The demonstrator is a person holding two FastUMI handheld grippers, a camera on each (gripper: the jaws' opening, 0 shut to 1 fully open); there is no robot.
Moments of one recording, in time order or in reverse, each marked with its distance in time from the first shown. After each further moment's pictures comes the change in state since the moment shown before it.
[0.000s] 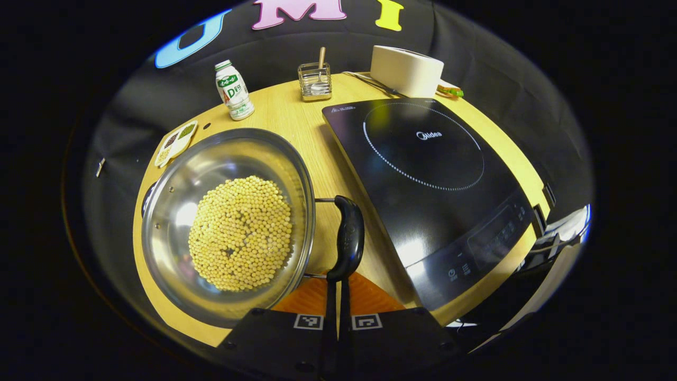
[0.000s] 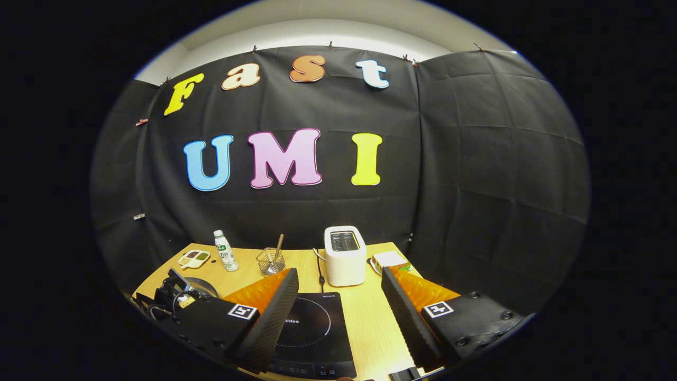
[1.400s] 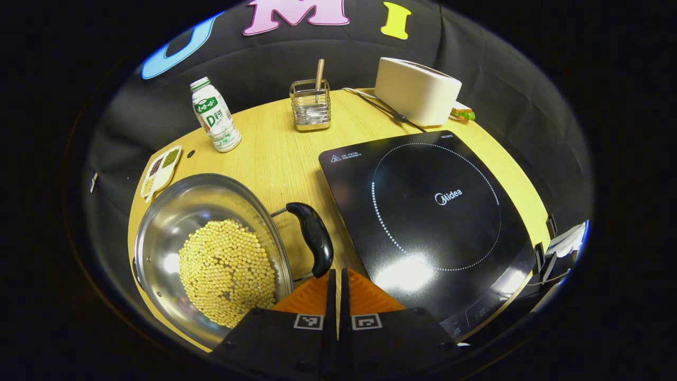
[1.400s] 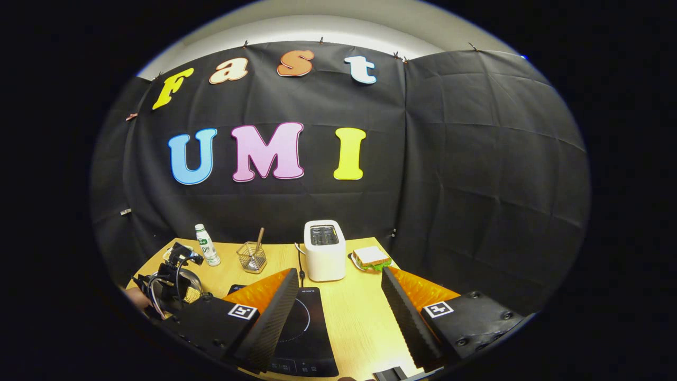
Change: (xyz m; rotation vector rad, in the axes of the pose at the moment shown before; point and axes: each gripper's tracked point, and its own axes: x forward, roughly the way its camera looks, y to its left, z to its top) left arm 0.039 0.004 0.090 0.021 -0.053 -0.017; right arm -0.003 -0.034 -0.008 -0.021 0.028 -0.086
